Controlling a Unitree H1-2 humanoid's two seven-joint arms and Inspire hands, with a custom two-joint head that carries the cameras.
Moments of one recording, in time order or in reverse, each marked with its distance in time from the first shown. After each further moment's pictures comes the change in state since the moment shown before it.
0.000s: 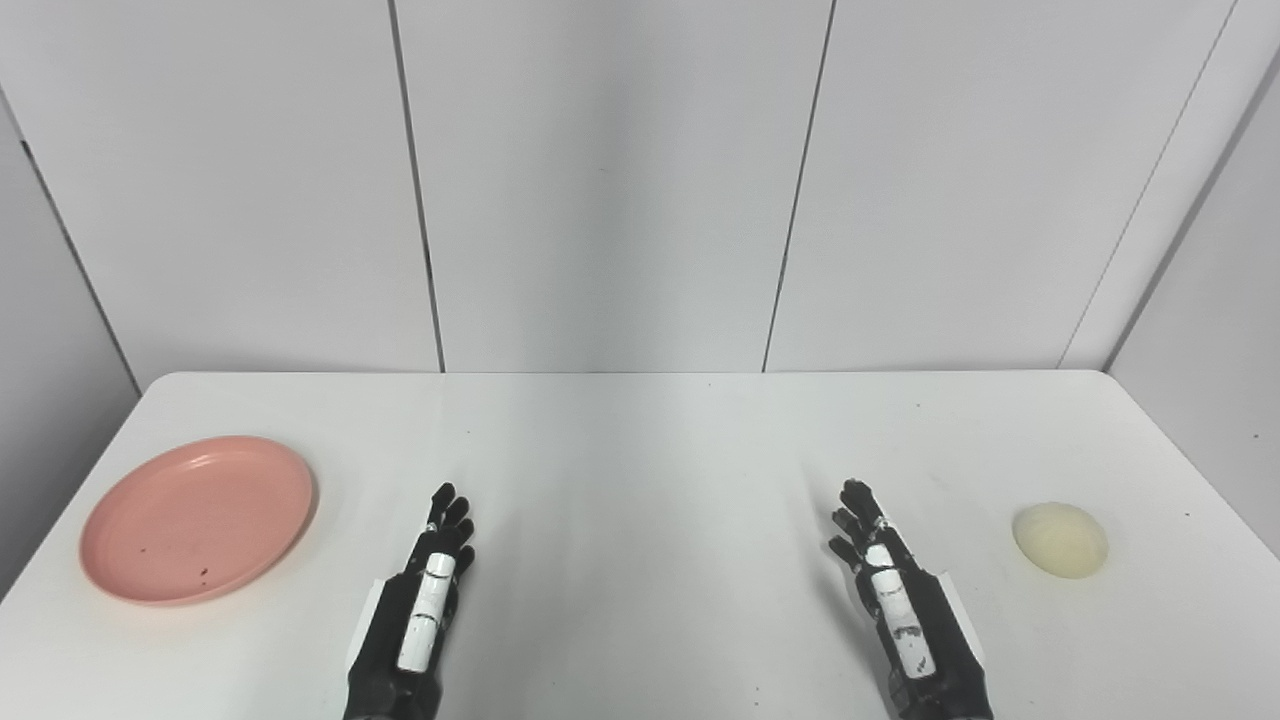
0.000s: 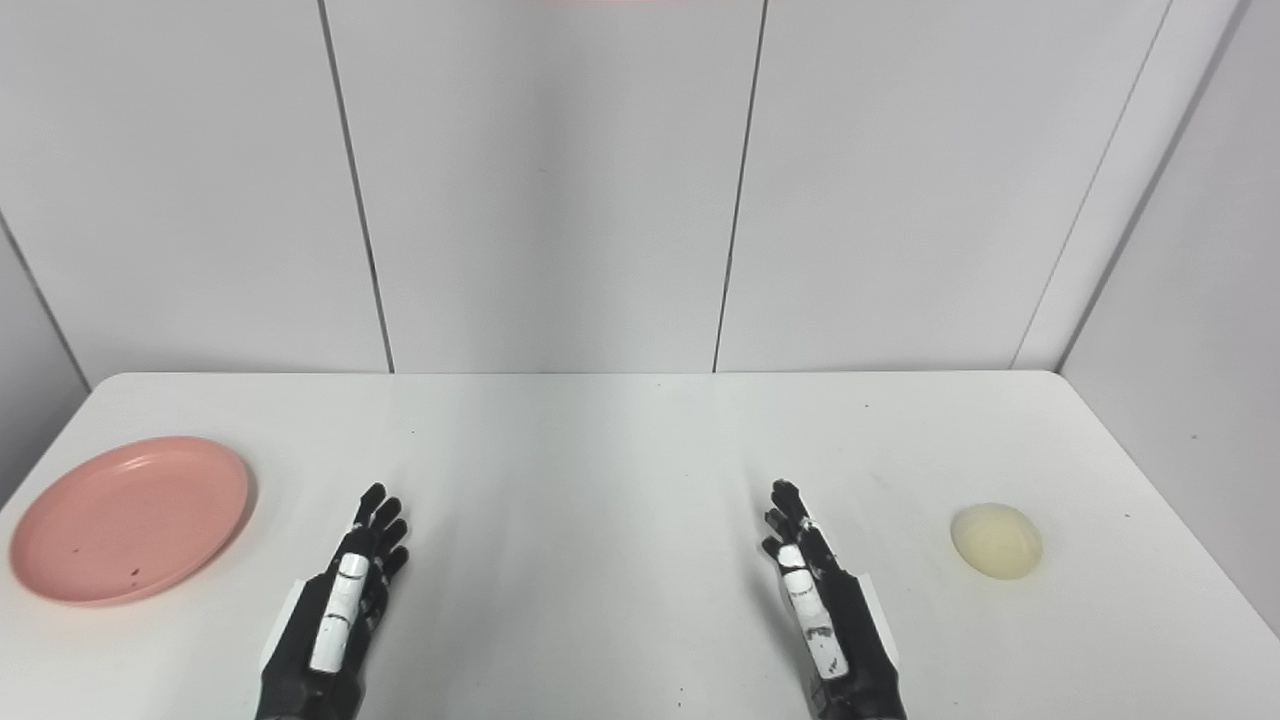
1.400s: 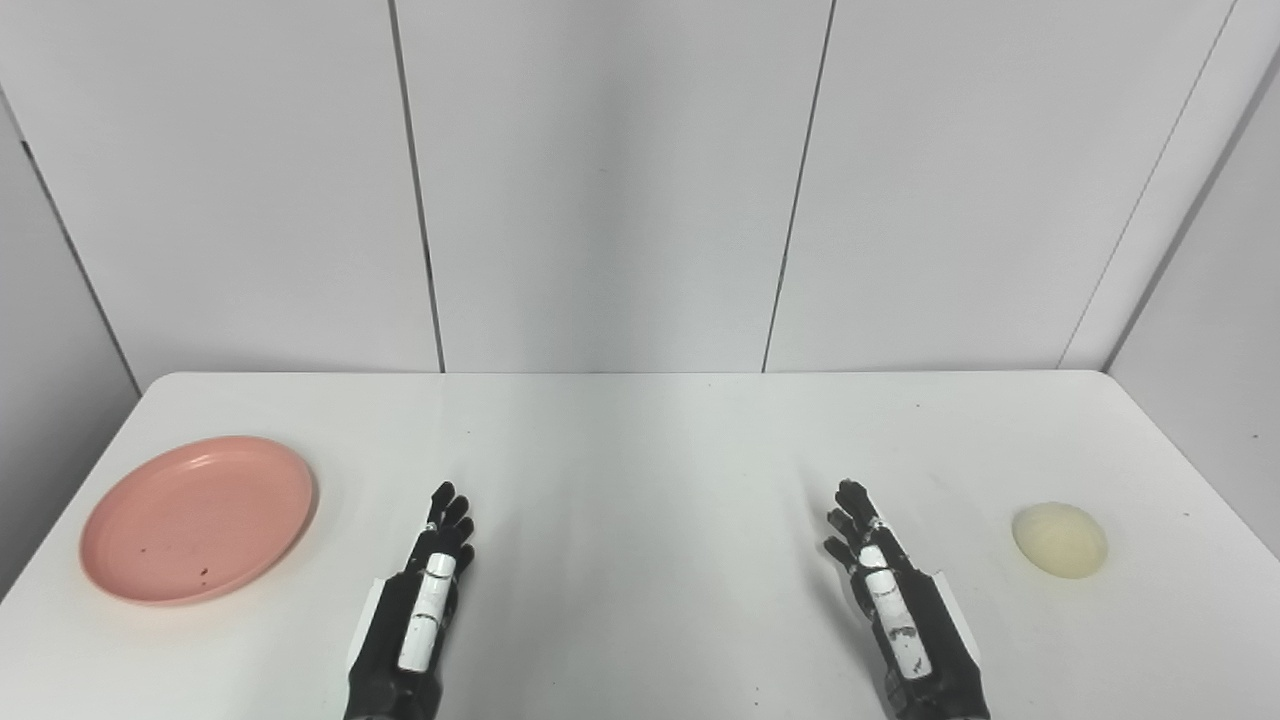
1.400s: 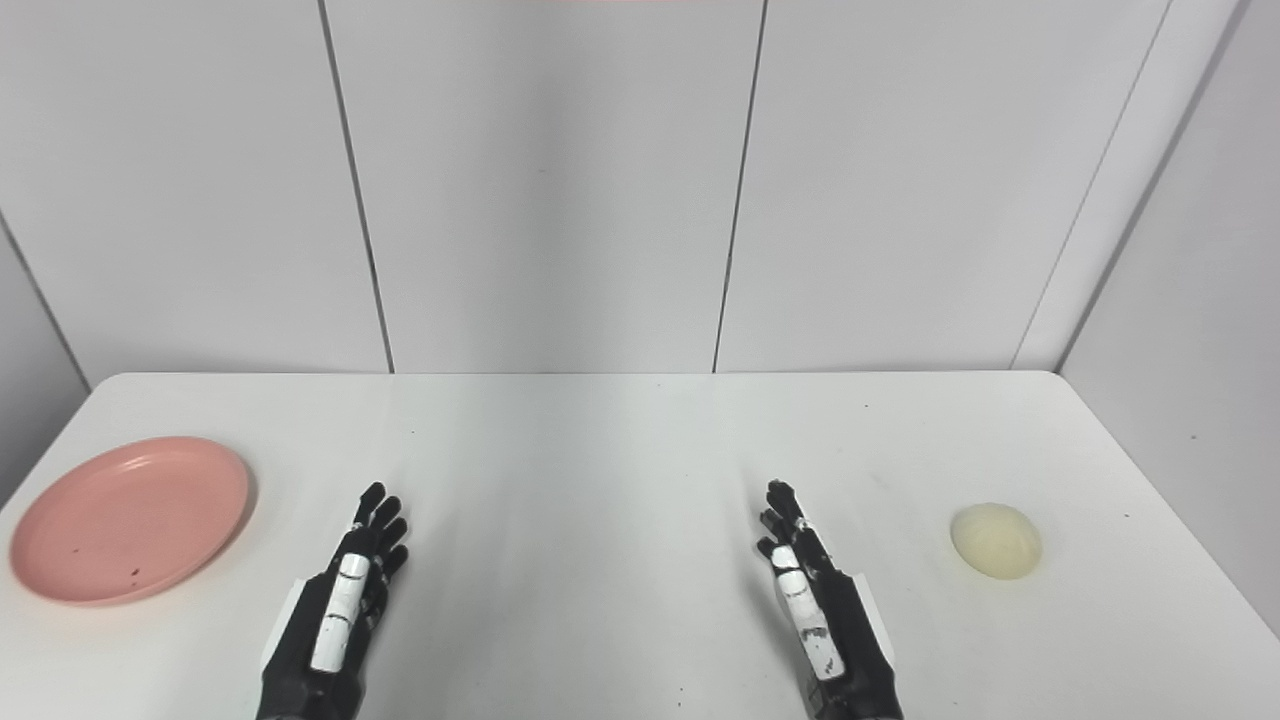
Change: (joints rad) left arm -0.003 0.002 -0.001 0.008 0.003 -0.001 0.000; right arm -0.001 -0.003 0.002 0.003 -0.001 0.000 0.014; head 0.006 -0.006
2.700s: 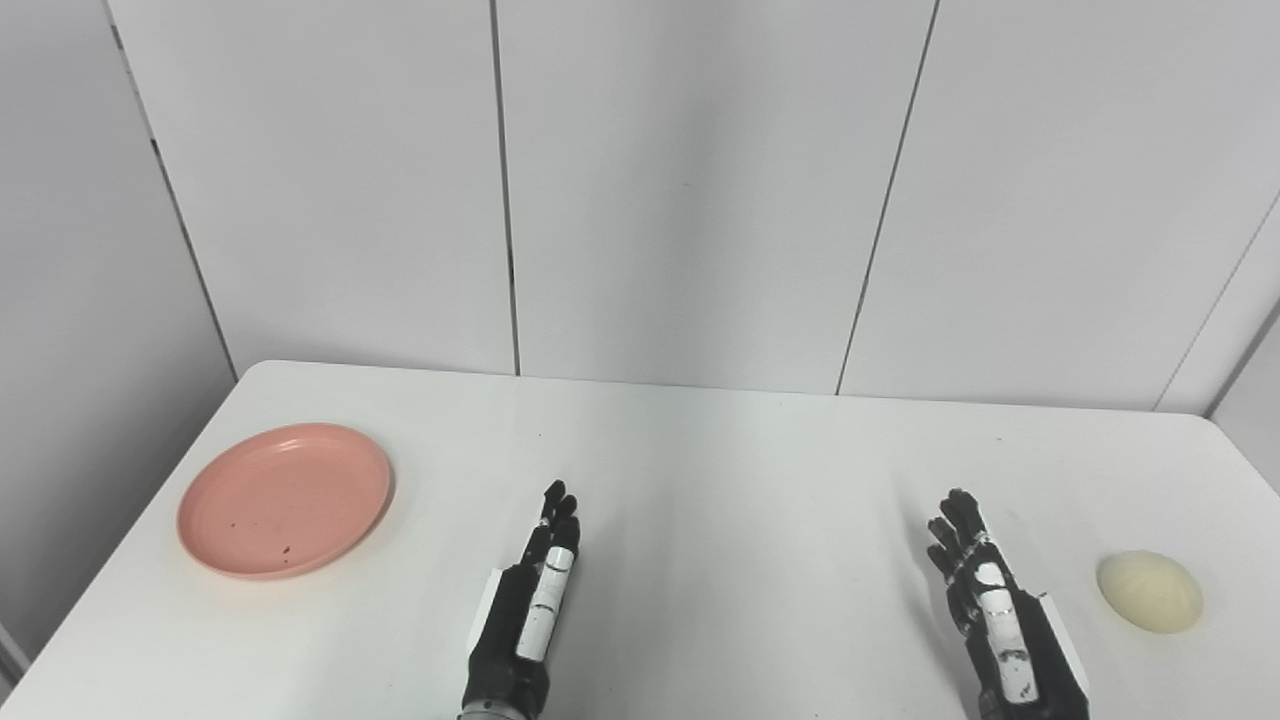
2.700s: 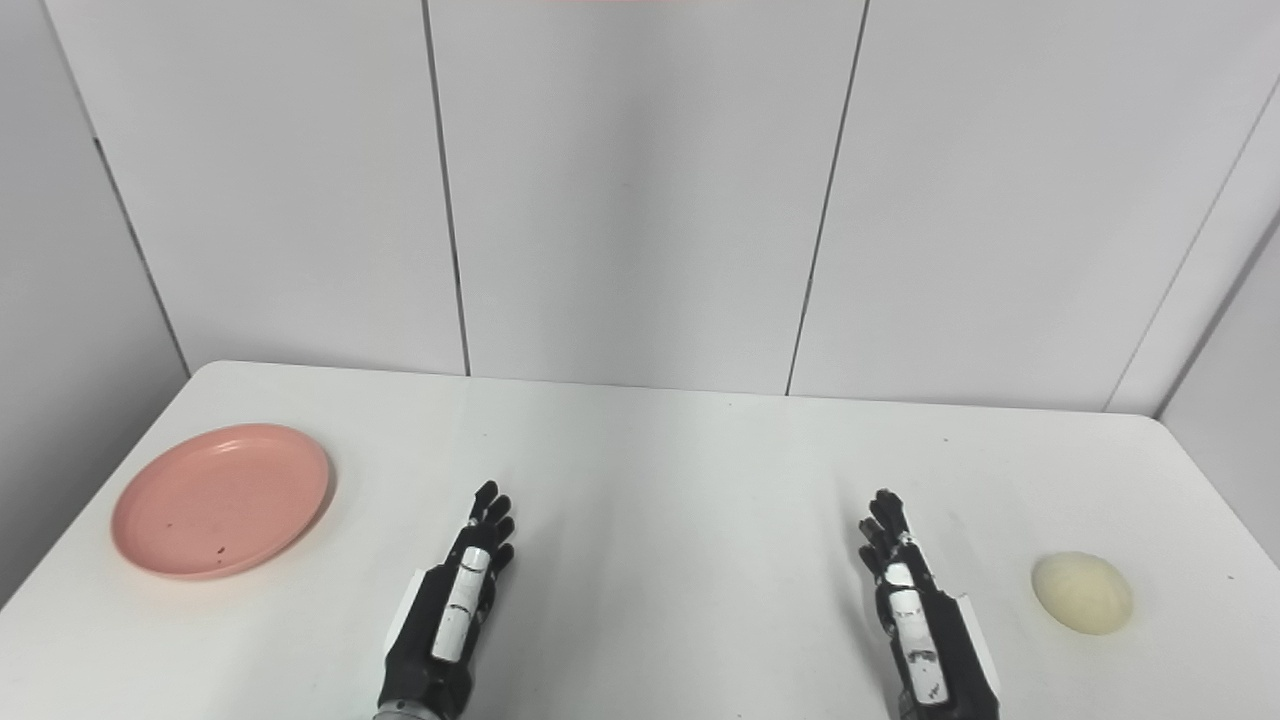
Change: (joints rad) left arm -0.032 -0.087 -0.050 0.089 0.081 -0.069 0.047; right arm -0.035 -0.068 -0.041 0.075 0.088 -0.079 0.047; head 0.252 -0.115
